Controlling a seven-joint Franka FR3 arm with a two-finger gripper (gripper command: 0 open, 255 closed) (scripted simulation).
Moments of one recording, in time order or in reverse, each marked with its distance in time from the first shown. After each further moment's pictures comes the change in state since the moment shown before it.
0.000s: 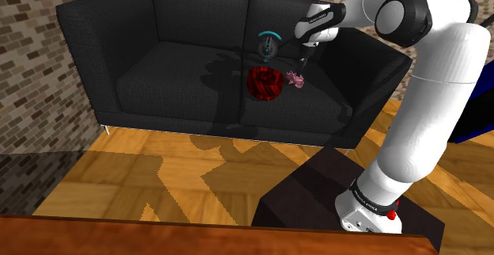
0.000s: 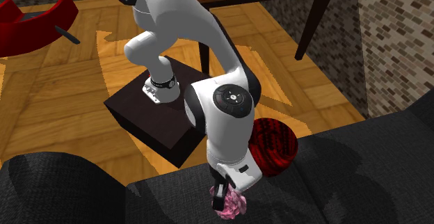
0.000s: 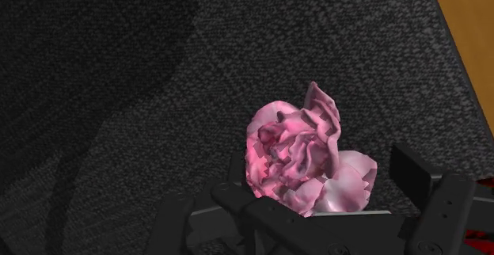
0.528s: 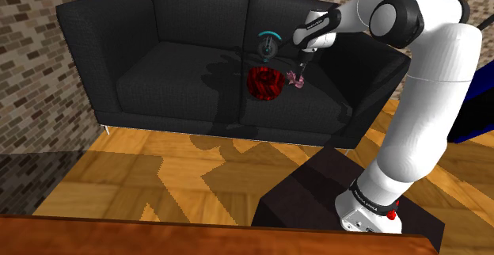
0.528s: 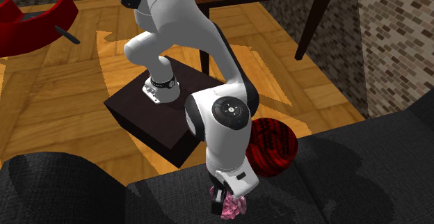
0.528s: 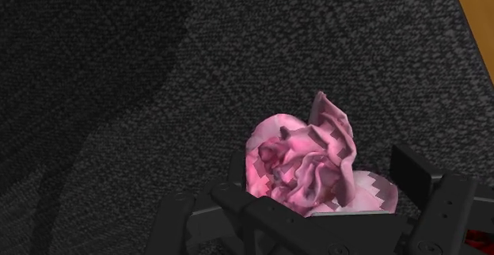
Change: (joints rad) arm -0.012 0.042 0.003 -0.020 0.019 0.056 -0.009
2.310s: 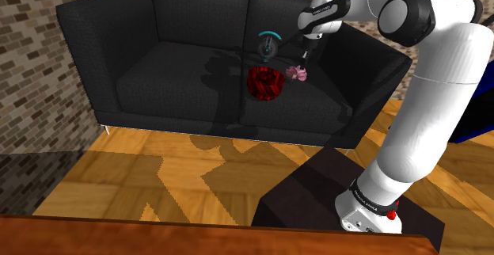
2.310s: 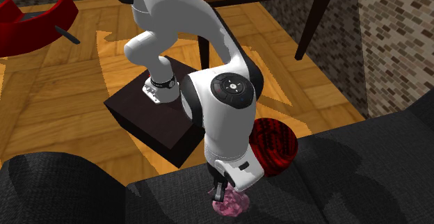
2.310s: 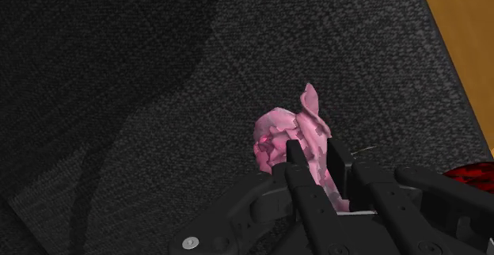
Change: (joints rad) arm 0.007 -0.059 -0.010 0.087 -0.024 -0.142 0.001
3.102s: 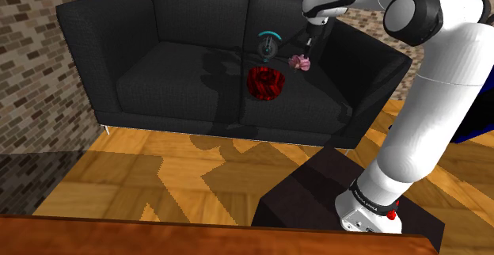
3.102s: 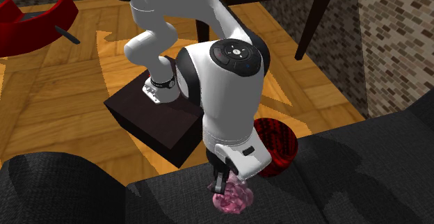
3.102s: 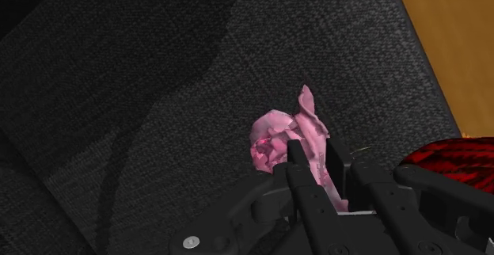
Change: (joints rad) arm 0.005 -0.037 -0.004 0.116 -0.014 -0.150 -0.001
